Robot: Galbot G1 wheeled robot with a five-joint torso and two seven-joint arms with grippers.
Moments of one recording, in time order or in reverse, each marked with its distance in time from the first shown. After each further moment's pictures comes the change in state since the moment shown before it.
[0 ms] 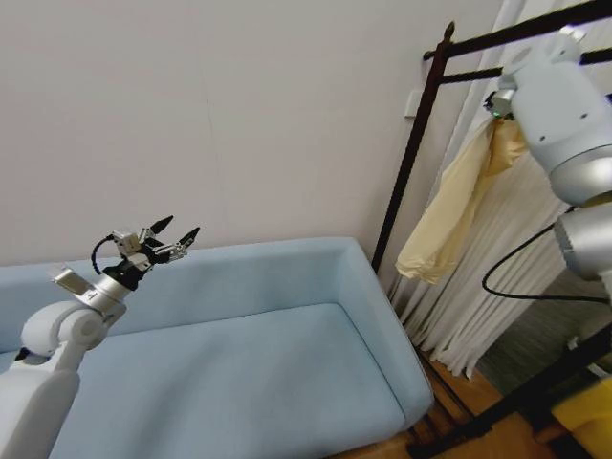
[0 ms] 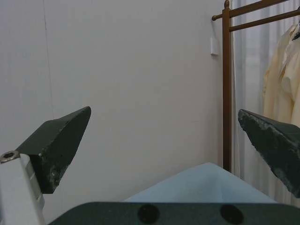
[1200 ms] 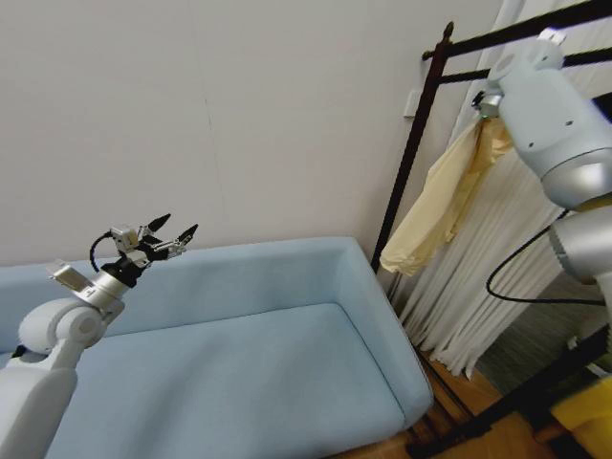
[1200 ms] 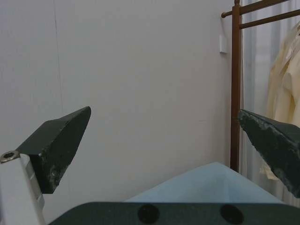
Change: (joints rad) left arm -0.008 0.014 0.003 0.001 -0.005 0.012 -0.041; right arm -0.008 0.007 -0.079 0.045 0.008 0.010 -0.040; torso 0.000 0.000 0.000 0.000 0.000
